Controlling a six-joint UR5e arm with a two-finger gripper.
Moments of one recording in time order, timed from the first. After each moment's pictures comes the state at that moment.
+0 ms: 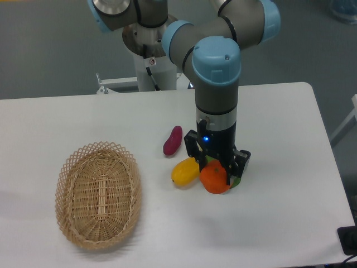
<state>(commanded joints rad) 2.43 -1.88 -1.47 -1.05 1.51 1.02</state>
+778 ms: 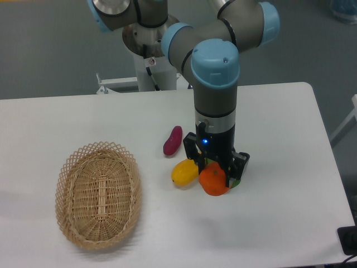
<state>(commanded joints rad) 2.41 -1.92 -1.46 -1.04 1.50 0.96</state>
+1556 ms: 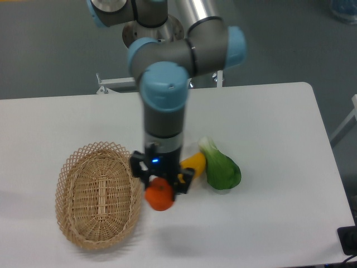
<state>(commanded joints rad) 2.17 -1.94 -1.50 -1.03 1.45 0.56</state>
